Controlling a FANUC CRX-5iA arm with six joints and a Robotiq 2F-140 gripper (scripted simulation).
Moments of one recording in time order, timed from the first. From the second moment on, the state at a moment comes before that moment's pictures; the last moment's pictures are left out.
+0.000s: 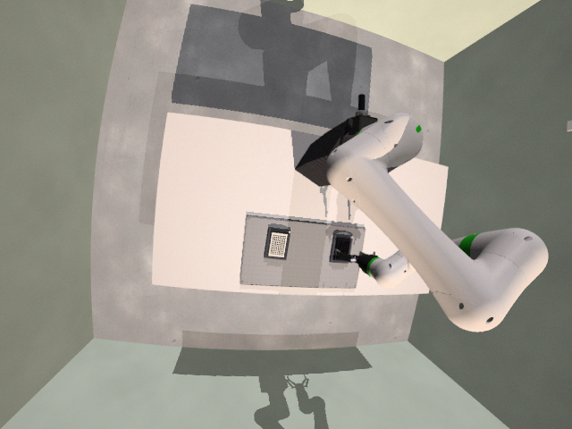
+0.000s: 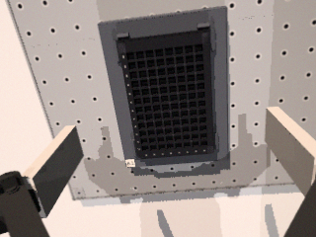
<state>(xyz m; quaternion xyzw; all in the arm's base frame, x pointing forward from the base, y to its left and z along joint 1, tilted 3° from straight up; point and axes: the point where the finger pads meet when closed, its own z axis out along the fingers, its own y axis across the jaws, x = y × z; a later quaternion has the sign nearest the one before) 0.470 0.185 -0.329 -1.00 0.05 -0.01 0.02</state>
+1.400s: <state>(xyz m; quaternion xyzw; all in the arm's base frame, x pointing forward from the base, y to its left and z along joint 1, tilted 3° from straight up) 0.472 0.188 -0.391 -1.00 0.05 -0.01 0.02</state>
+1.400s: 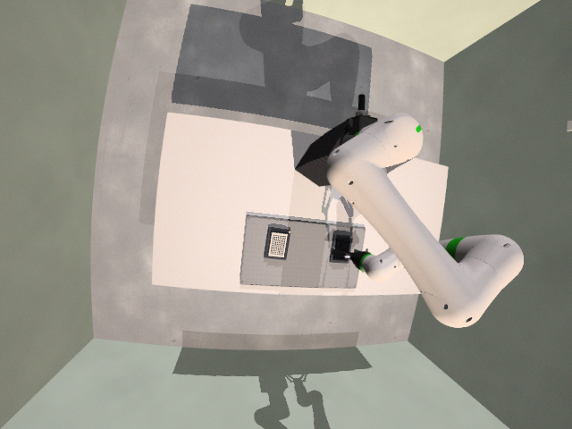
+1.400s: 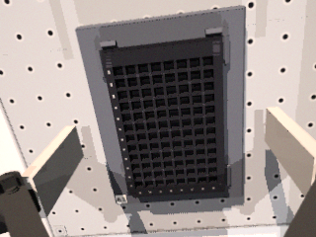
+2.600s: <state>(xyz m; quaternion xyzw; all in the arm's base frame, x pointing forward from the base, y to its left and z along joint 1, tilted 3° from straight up) 0.472 0.188 -0.391 -1.00 0.05 -0.01 0.02</state>
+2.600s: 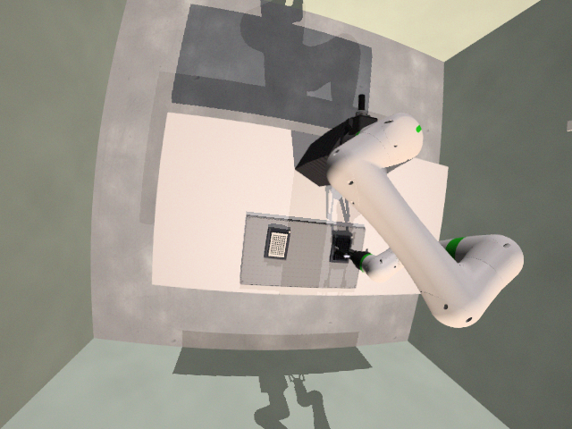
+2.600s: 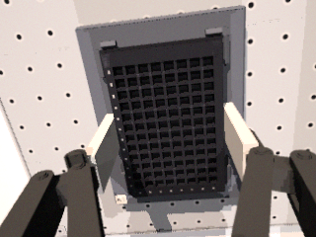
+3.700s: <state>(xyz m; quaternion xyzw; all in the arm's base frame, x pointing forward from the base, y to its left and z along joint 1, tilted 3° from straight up) 0.471 0.186 -0.356 -1.00 0.05 -0.01 0.02</state>
